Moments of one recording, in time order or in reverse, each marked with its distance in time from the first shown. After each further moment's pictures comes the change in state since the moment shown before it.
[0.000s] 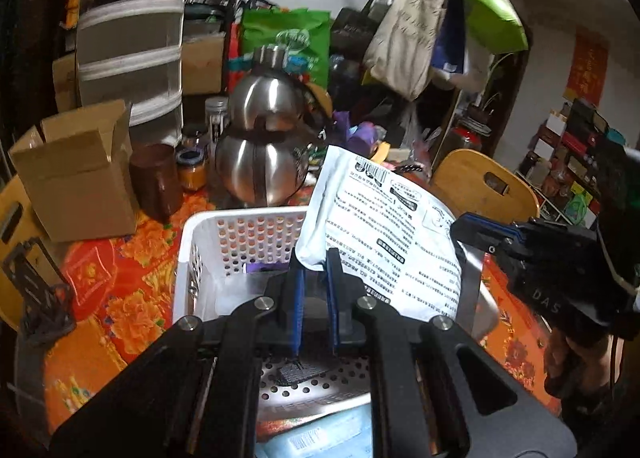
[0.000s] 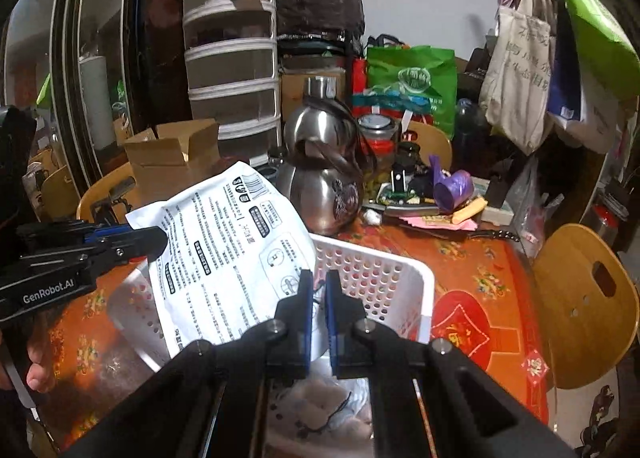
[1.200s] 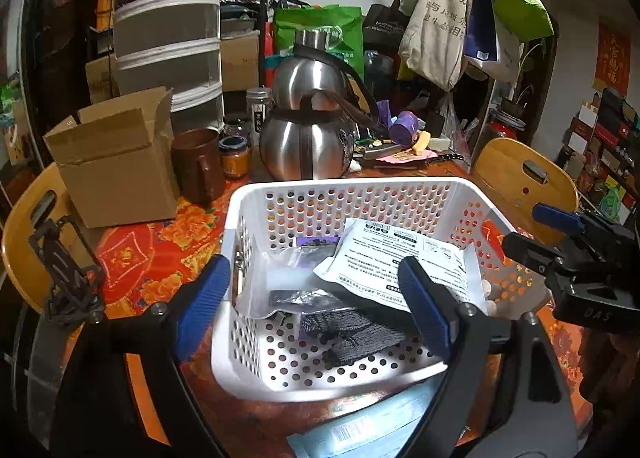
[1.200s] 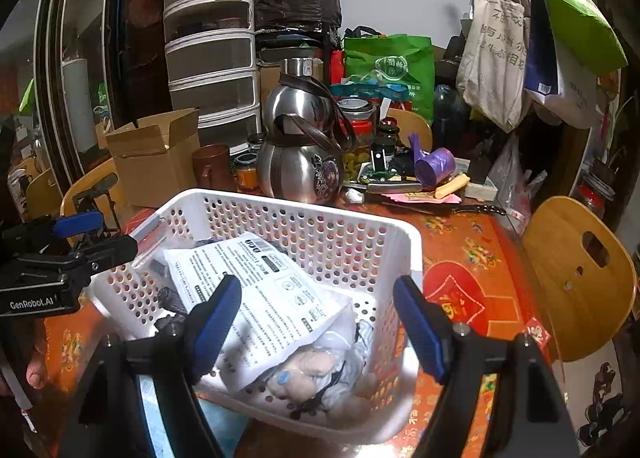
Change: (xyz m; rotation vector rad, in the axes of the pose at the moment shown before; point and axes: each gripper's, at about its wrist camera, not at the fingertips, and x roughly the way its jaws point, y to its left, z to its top) left arm 0.001 0.017 -0.048 0.027 -0.036 0.148; right arm -0.003 -0.003 -0.041 0.050 -0.007 -0.067
